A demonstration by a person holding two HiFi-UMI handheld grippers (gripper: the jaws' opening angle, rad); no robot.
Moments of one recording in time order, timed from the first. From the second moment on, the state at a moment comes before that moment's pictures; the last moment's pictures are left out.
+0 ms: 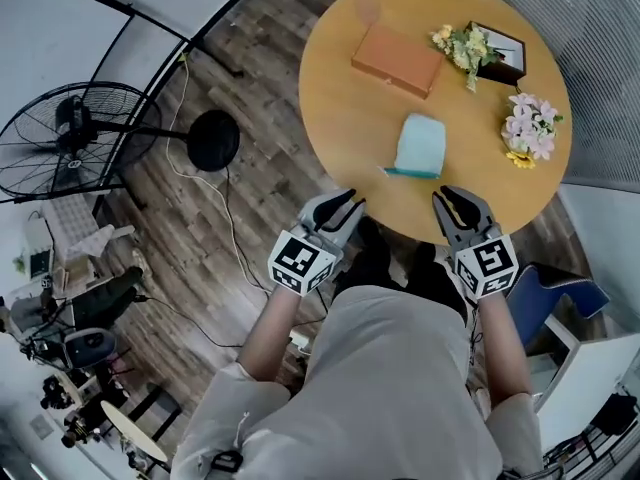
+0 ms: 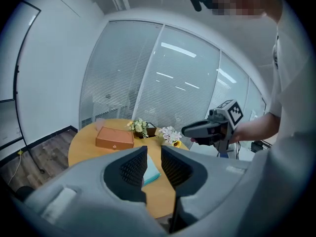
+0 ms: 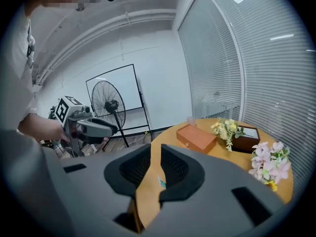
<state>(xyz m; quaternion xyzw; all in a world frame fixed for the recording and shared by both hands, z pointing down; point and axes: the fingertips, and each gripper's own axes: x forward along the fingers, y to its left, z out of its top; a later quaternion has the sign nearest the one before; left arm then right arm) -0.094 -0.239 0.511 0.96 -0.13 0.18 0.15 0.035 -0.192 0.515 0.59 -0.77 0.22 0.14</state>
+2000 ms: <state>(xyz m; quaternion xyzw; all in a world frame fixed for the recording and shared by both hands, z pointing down) -0.024 -0.275 0.833 0.87 0.16 0.46 -0.05 -0.019 -0.248 0.830 0.49 -0.75 0.36 0.26</state>
